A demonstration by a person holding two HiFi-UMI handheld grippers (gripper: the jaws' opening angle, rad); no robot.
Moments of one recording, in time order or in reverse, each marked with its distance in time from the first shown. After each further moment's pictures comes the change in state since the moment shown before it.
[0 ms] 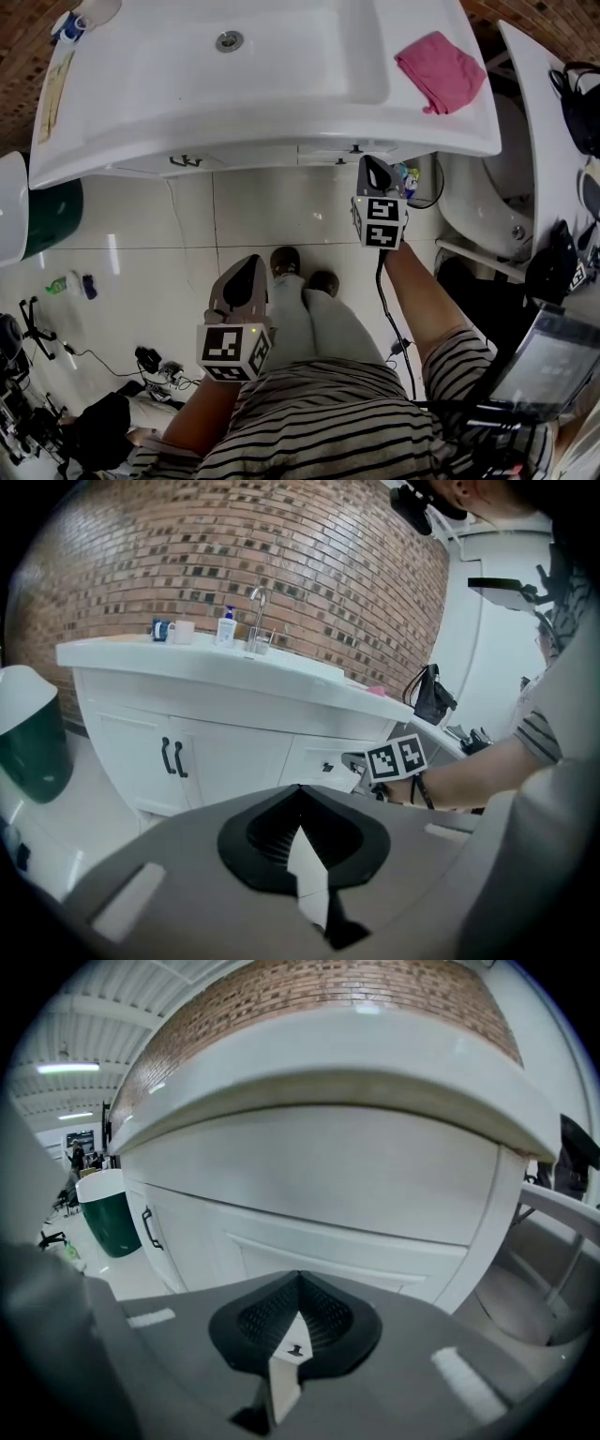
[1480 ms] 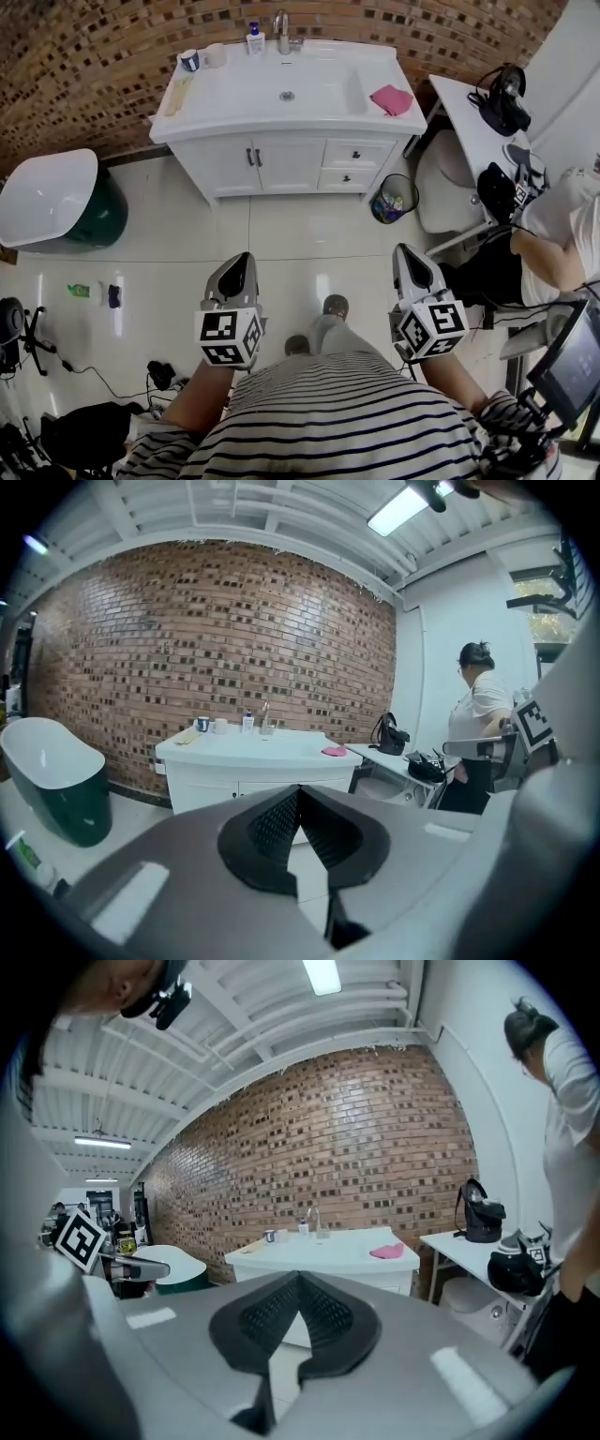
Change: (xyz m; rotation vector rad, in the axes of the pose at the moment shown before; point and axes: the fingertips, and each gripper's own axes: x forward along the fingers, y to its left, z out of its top) left arm -0.420 0.014 0.008 0.132 -0.295 -0.008; right arm -0.589 0.203 0.111 0.153 -0.304 0.079
